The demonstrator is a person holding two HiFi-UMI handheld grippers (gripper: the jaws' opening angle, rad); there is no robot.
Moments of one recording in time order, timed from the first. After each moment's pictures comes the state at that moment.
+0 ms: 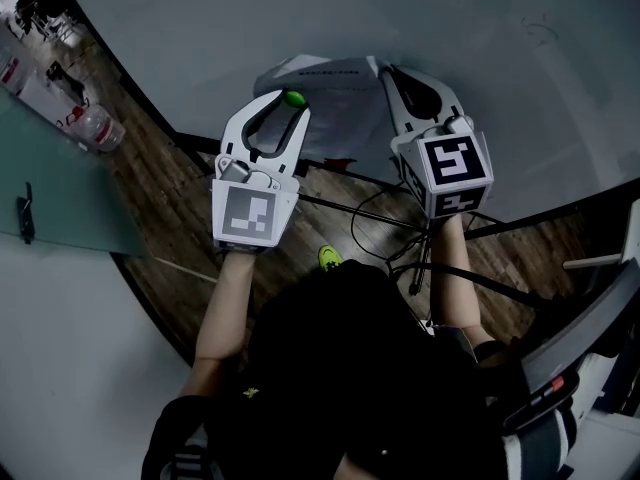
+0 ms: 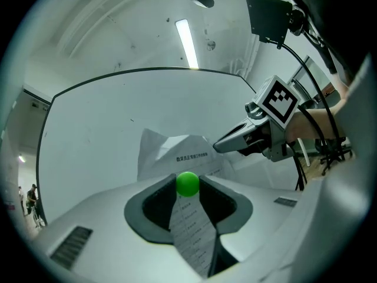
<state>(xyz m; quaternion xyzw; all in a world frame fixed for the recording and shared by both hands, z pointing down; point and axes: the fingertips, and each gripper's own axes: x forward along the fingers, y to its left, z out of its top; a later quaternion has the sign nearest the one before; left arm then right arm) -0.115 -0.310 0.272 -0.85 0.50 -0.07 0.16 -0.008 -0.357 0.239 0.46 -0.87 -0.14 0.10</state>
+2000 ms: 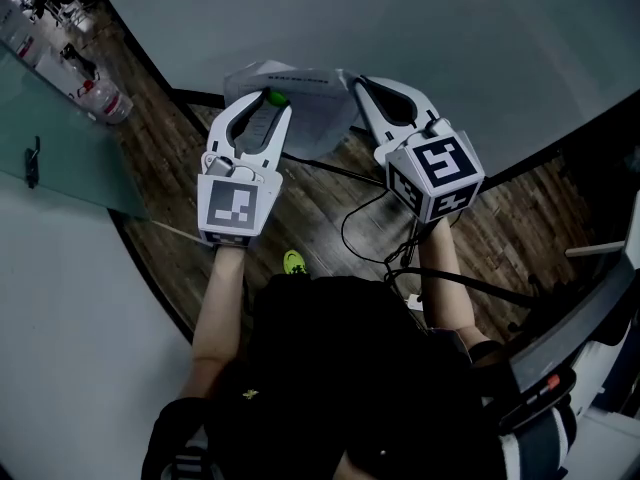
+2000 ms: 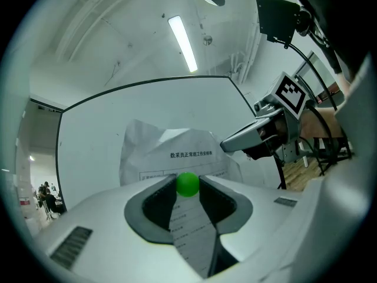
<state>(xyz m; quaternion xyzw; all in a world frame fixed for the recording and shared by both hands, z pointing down) -0.049 -0.163 0.289 -0.83 0.53 -0.09 0.14 0.049 -0.189 0.263 0.37 -0.93 -0.05 0.04</state>
